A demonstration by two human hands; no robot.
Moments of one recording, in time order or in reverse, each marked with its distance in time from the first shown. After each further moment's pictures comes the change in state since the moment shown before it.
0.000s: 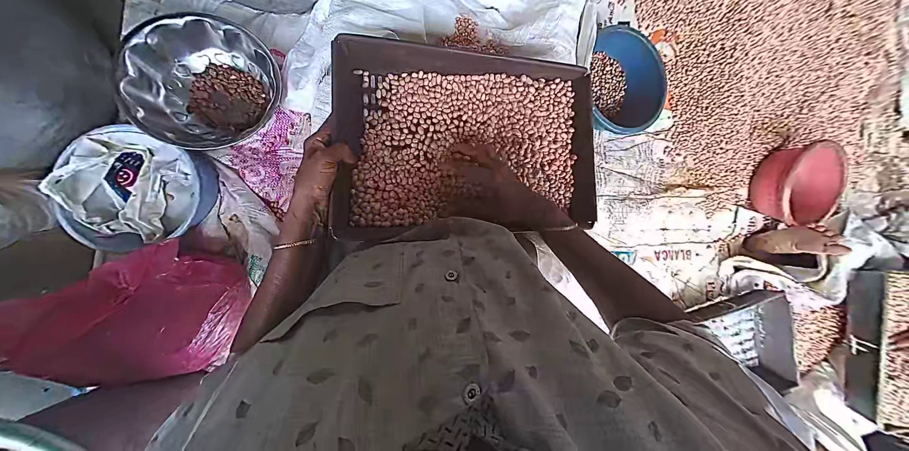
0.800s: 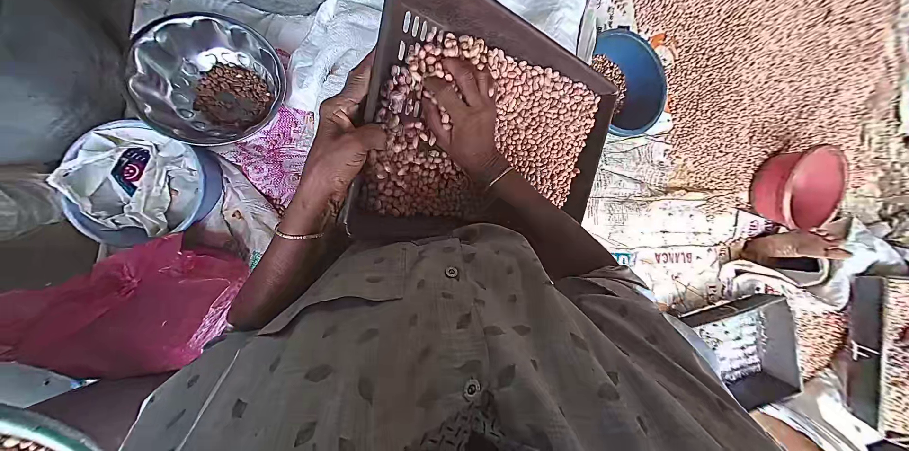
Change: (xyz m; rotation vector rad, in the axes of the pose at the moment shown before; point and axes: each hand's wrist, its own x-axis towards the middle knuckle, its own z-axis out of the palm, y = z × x) left_hand -0.013 0.056 0.032 0.056 -0.272 0.365; right_hand 0.104 -0.020 0.003 -0.417 0.717 -0.146
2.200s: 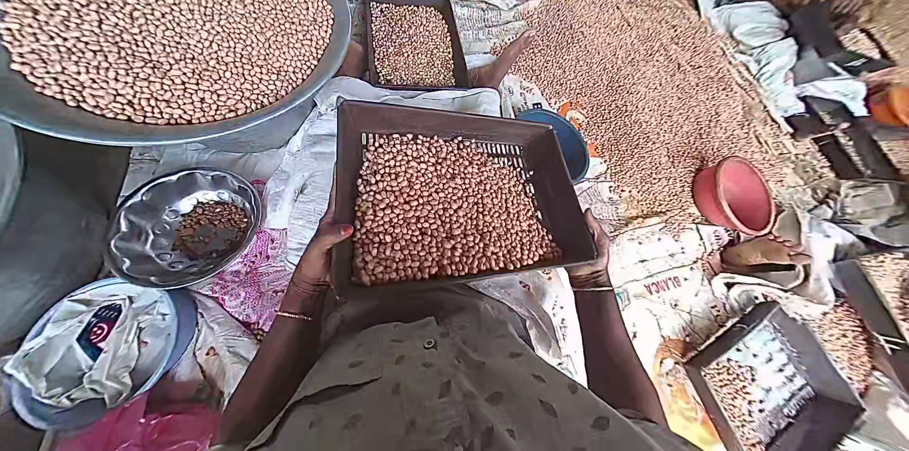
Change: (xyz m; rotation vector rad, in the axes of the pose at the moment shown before) left_hand 0.023 -0.048 -0.002 -0.464 -0.009 -0.190; right_hand -0.157 0.104 -0.184 1.557 0.460 0.956
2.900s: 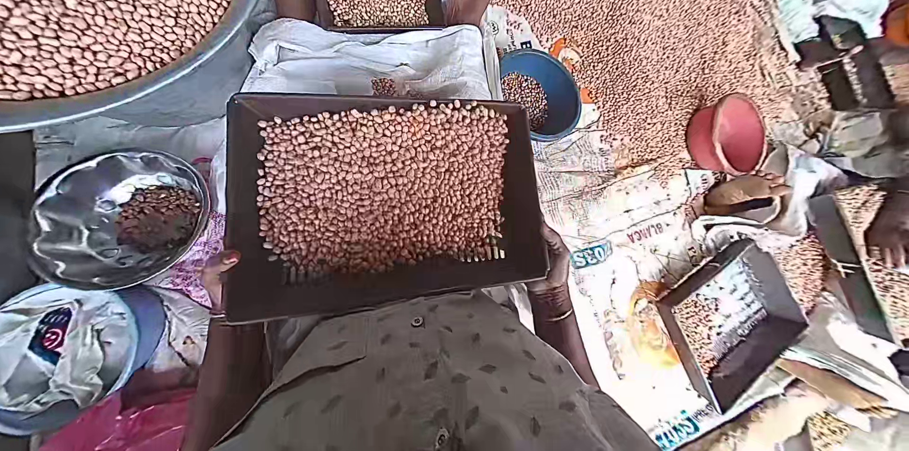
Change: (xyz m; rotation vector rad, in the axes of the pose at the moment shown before) left_hand -0.032 -0.028 -0.098 -0.030 0.053 0.164; right_hand -0.066 0.041 0.043 0.062 0.347 0.053
